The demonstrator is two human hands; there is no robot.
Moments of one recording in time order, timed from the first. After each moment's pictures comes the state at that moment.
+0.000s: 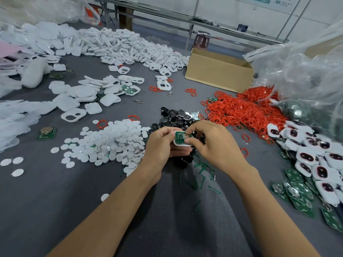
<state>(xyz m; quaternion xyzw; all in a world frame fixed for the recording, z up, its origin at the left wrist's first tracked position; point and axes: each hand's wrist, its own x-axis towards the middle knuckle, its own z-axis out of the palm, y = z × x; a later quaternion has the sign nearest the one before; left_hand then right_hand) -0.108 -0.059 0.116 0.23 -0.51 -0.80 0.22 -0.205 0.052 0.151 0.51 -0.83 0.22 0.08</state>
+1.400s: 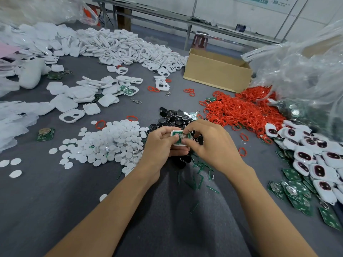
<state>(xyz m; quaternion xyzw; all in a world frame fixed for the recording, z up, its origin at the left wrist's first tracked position) -0.109 -0.060 0.116 0.21 -0.52 -0.80 0.22 -0.203 0.051 0.150 0.52 -0.82 0.22 0.10</state>
